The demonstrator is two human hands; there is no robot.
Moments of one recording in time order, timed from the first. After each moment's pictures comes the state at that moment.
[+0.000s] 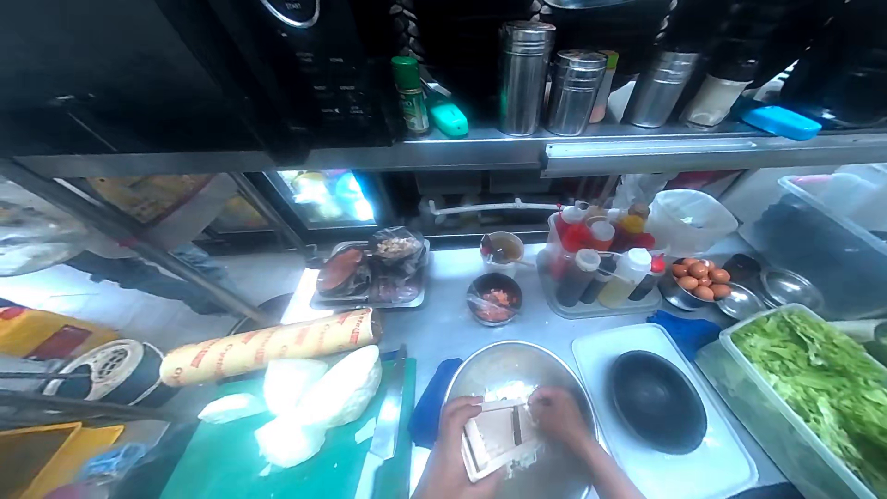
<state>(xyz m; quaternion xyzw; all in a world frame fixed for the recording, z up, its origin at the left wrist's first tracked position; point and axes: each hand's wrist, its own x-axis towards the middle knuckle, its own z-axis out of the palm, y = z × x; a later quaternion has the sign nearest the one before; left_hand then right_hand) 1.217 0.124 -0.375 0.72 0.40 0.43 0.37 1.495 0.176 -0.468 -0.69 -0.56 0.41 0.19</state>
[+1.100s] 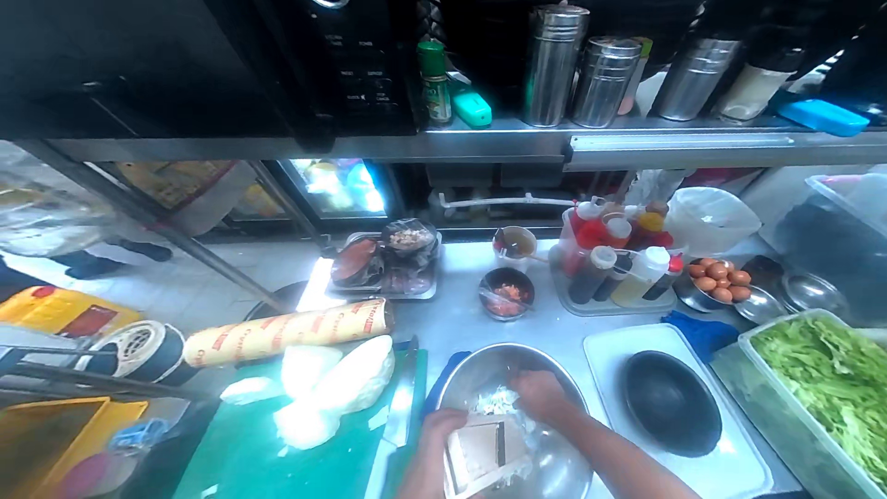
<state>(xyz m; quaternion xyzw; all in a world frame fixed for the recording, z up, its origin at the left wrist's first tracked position) 1.166 0.100 -0.342 0.73 0.44 0.36 0.38 1.437 0.228 -0.474 -0.53 -0.80 0.22 -0.16</state>
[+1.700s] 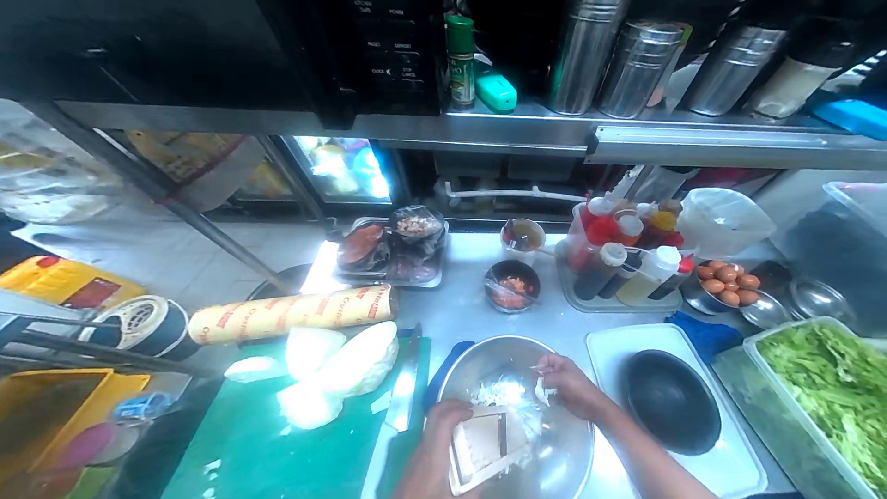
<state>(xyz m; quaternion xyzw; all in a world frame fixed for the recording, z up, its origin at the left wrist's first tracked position) 1.164 0.097 -0.347 0.73 0.45 0.36 0.37 1.495 0.215 -0.443 -0.49 -0.37 0.74 0.28</state>
